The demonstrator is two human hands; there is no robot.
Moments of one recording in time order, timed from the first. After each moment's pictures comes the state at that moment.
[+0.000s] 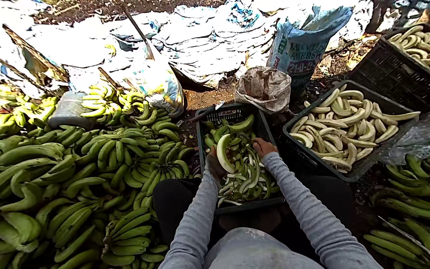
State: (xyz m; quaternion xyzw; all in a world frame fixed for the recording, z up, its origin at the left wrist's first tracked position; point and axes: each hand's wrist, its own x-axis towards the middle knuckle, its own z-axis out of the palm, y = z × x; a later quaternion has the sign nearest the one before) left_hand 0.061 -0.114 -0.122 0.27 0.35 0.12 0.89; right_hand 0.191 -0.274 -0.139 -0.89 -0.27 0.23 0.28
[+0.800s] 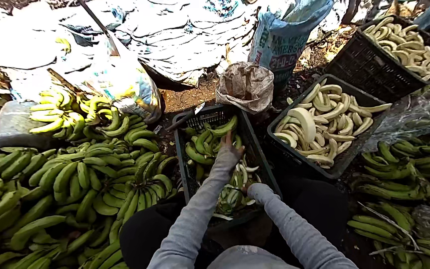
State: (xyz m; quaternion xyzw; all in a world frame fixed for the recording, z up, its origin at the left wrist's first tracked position) left_hand 0.143 -0.147 -0.118 0.86 0.24 -0.02 0.44; right_hand 0.147 -0.290 -0.231 -0.82 -0.17 0.55 0.04
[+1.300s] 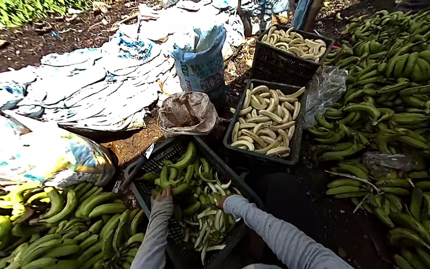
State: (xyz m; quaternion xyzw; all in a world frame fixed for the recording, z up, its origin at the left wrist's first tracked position) left_hand 0.142 -0.021 -0.205 0.96 0.14 -0.22 0.01; right_hand 0.163 -0.279 -0.182 -0.82 -0.09 0.54 0.18
